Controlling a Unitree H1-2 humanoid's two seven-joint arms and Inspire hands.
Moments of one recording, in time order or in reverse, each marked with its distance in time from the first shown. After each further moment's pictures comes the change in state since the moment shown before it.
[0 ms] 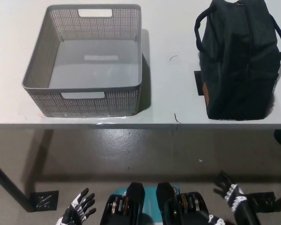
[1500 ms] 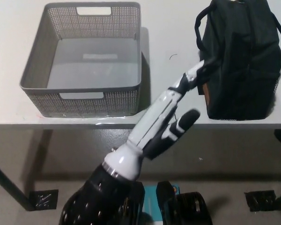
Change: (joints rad) left_arm -0.744 -0.215 -0.246 -0.313 0.321 0.369 -0.021; right_arm -0.126 -0.064 -0.287 -0.475 0.128 0.093 -0.052
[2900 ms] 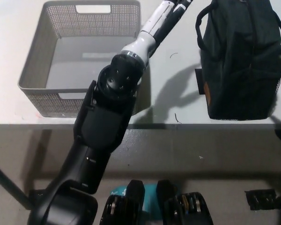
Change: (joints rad) left_arm -0.566 0.052 0.206 0.902 0.010 -0.005 0.109; right_arm -0.496 -0.060 -0.040 0.404 0.070 0.168 -0.033
